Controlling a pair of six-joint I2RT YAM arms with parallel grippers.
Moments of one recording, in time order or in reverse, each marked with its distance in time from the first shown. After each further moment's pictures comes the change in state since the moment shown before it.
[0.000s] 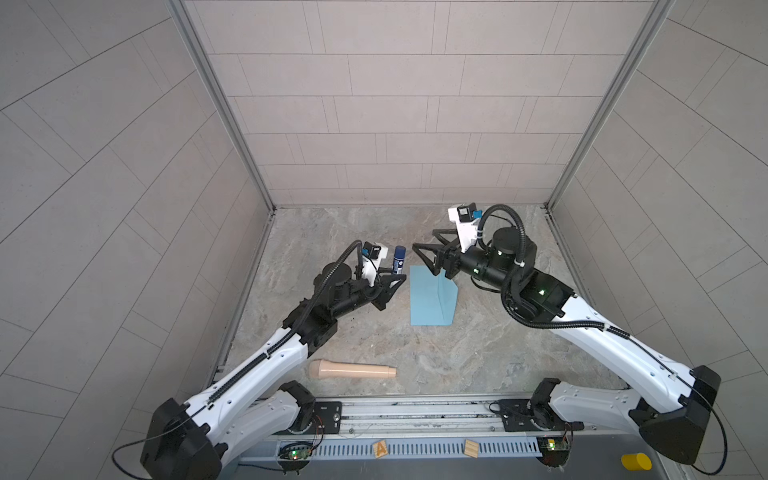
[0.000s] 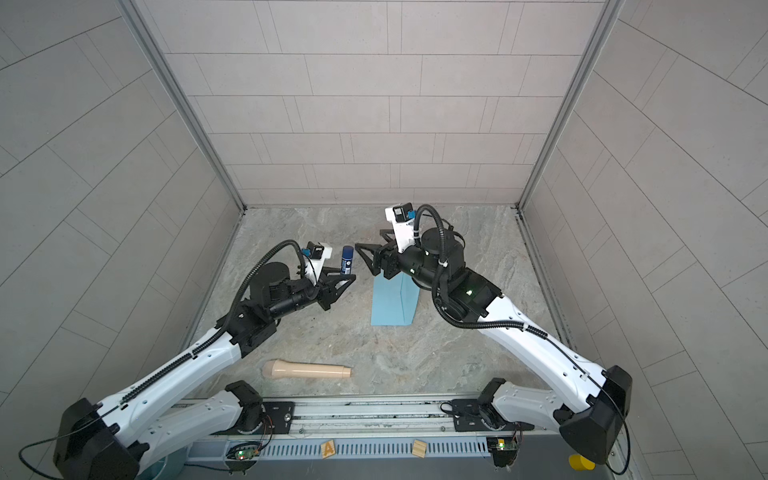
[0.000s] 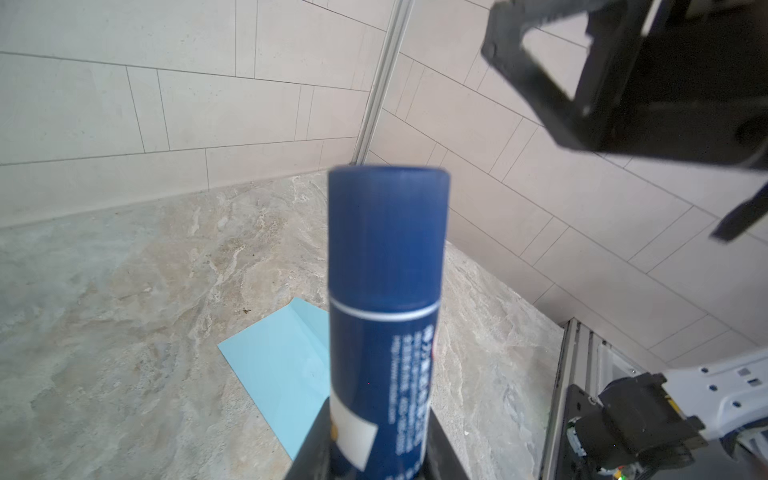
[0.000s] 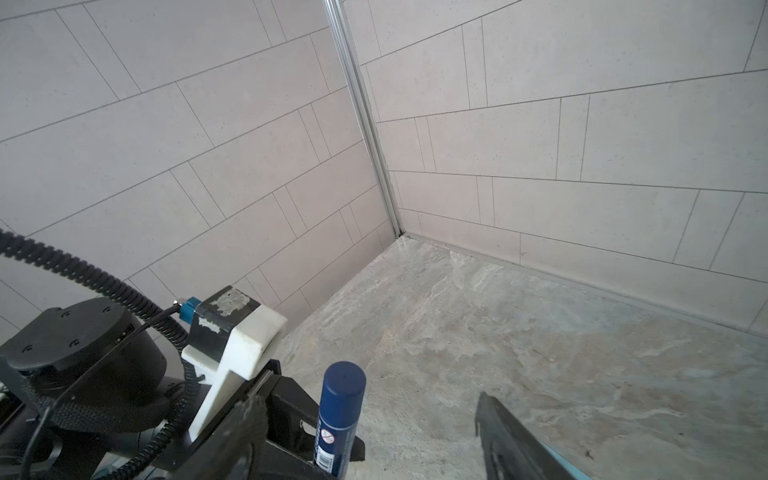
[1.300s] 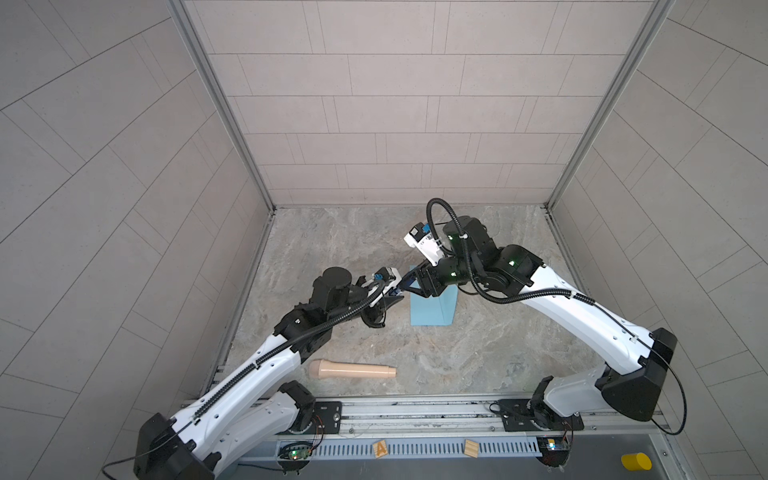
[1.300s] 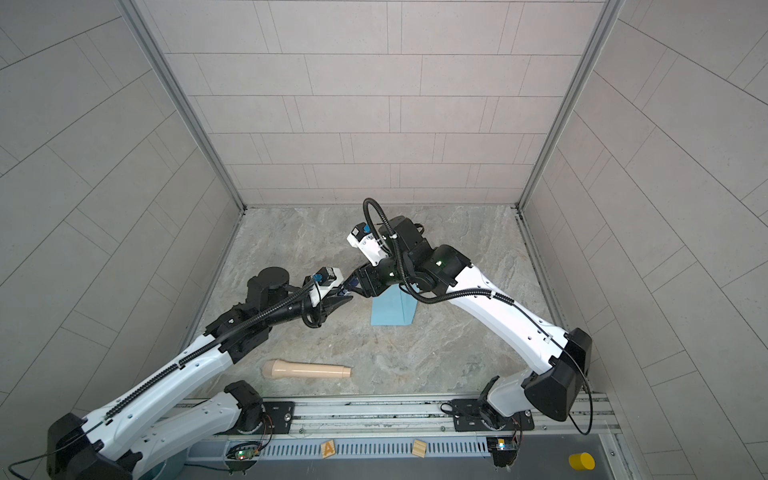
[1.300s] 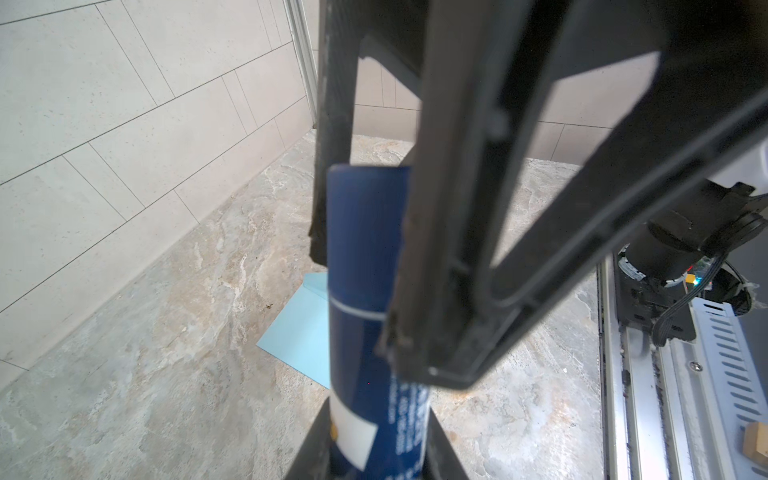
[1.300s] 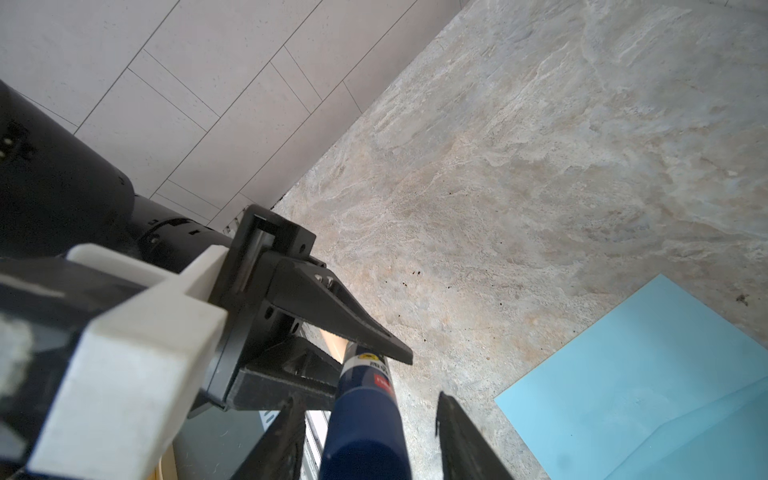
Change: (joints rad) left arm -0.021 -0.060 0.007 -0.212 0.072 0.454; right arm 0.064 0.258 0.247 -0.495 -0.253 -0.037
